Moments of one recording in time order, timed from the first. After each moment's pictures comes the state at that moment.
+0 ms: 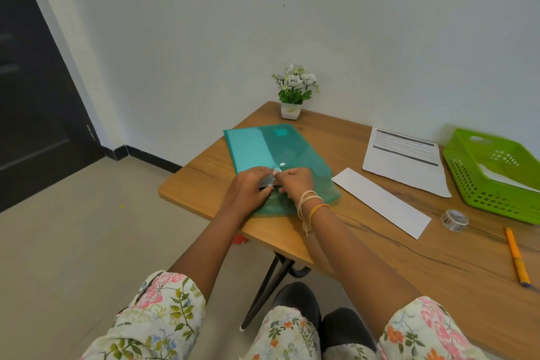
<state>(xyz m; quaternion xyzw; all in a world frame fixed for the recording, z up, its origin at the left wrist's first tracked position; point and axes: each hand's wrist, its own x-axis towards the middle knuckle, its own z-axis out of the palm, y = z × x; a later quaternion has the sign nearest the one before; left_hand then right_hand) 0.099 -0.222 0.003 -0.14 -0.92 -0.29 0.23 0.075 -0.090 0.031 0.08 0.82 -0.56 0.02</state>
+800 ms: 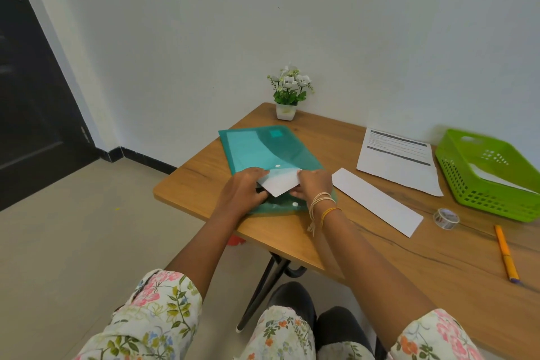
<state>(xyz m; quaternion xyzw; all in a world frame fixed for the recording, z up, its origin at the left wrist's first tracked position) 0.096 -0.223 0.001 -0.14 -0.93 -0.27 0.21 0.083 -0.058 0.047 0.21 0.69 -0.69 0.00</state>
